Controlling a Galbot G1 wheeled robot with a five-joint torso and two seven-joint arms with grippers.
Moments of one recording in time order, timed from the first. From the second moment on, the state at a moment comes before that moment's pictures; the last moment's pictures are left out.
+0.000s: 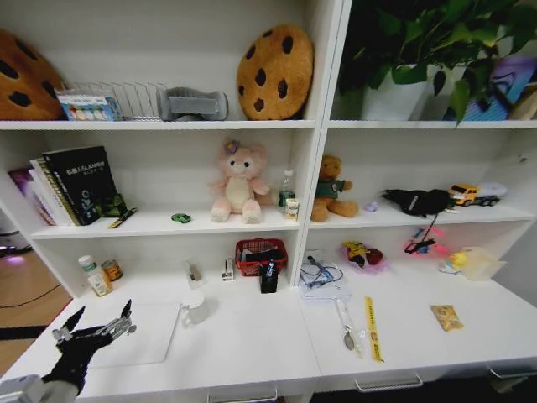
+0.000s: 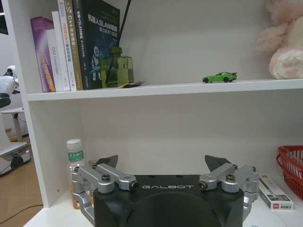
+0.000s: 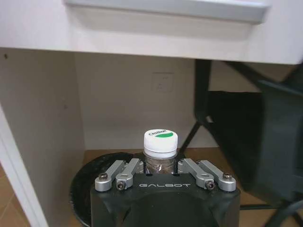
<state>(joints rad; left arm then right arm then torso) 2.07 -1.26 -1.08 -2.50 -0.58 0.21 -0.17 -1.75 1.28 0.66 1.08 0.29 0.58 -0.19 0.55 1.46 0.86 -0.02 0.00</state>
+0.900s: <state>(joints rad) 2.07 -1.26 -1.08 -2.50 -0.58 0.21 -0.17 -1.42 1.28 0.58 0.84 0.25 0.50 -0.11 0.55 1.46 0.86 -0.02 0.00</state>
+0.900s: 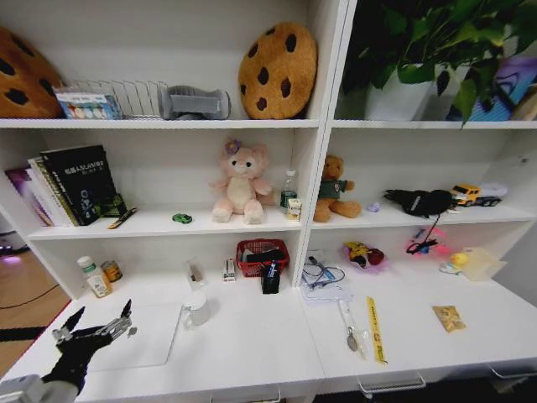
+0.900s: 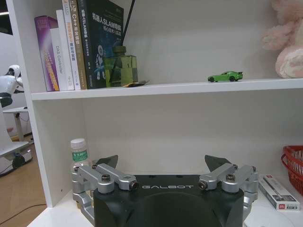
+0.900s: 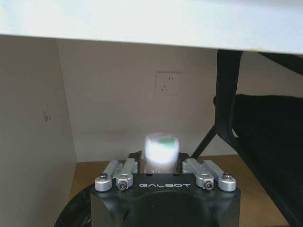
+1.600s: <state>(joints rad) 2.07 -1.26 -1.08 -2.50 -0.58 0.21 -0.17 -1.76 1.30 0.65 1.19 0.31 0.56 -0.17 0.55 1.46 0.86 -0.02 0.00</state>
